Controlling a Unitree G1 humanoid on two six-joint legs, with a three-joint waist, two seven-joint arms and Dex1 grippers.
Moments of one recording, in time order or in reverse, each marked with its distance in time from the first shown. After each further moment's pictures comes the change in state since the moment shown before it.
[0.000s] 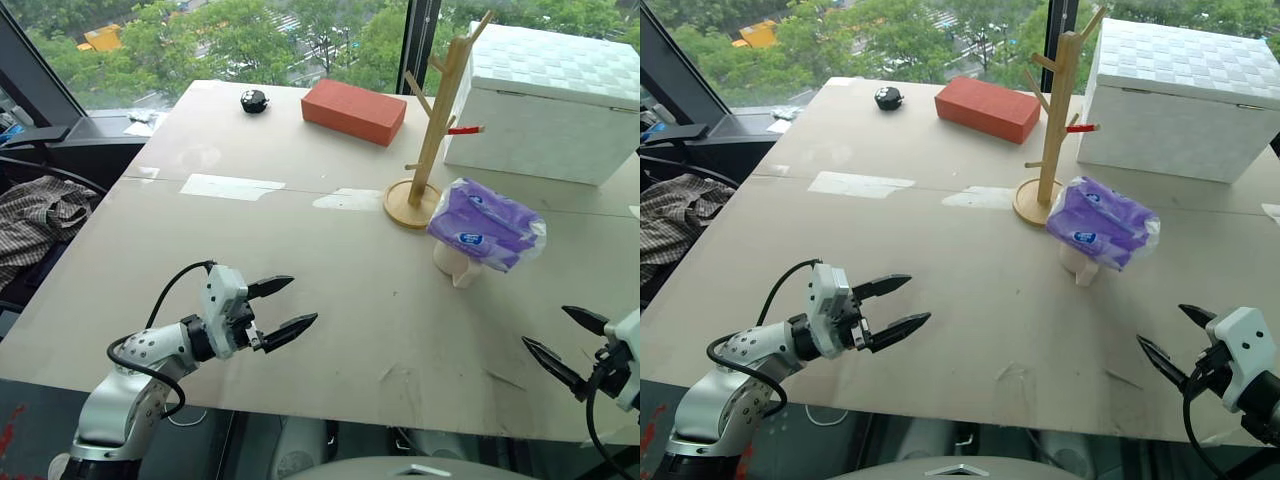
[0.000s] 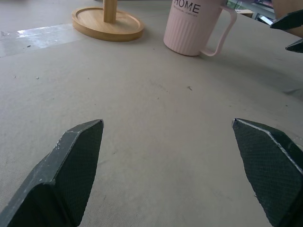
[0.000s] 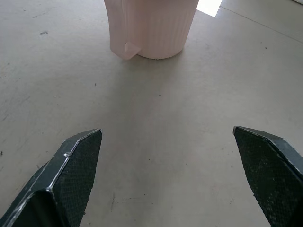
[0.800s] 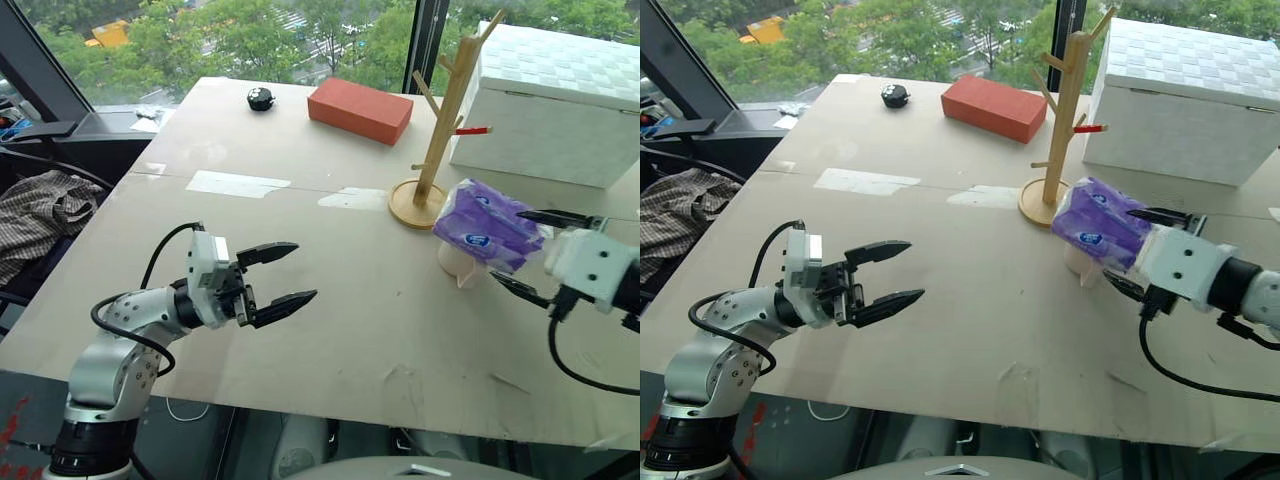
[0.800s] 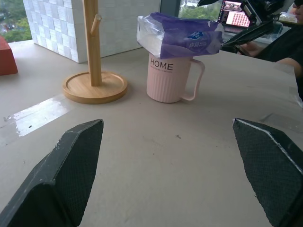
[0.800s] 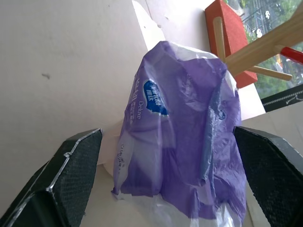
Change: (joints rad) left arm -0.174 0.038 0.042 0.031 -0.098 -0.026 -0.136; right arm -0.501 -0.456 0.255 -0.082 -0.253 -0.051 -0.011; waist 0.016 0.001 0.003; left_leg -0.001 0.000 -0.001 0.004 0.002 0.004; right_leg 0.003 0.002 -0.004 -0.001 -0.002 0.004
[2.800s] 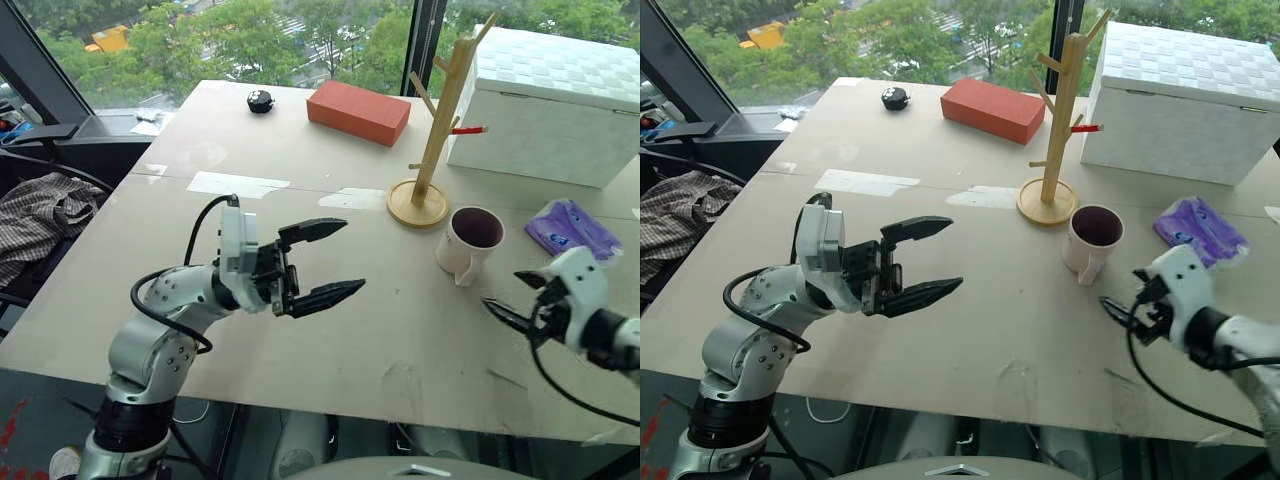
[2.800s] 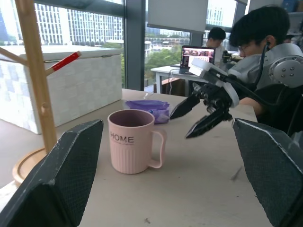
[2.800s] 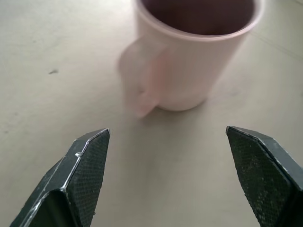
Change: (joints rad) left arm -0.163 -0.098 -0.111 -0.130 -0.081 0.060 0.066; right arm 0.034 0.423 -0.045 -0.162 0.287 0.787 -0.251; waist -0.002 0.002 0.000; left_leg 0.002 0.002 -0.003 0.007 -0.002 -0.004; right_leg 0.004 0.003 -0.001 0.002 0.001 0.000
